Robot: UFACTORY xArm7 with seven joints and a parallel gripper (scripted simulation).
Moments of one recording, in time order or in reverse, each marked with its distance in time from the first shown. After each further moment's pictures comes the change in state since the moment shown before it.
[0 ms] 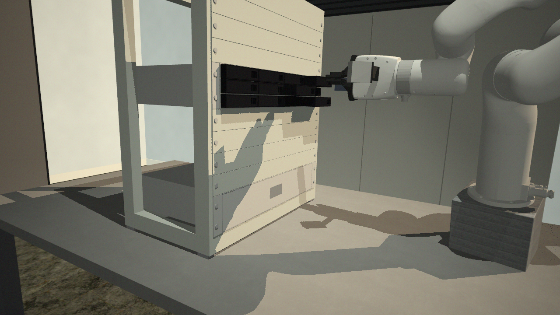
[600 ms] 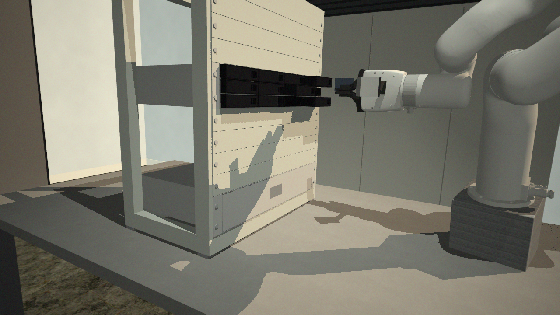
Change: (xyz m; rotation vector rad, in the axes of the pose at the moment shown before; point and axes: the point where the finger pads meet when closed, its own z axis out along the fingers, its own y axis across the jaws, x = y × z) arm -0.051 -0.028 -0.006 0.007 -0.018 0.002
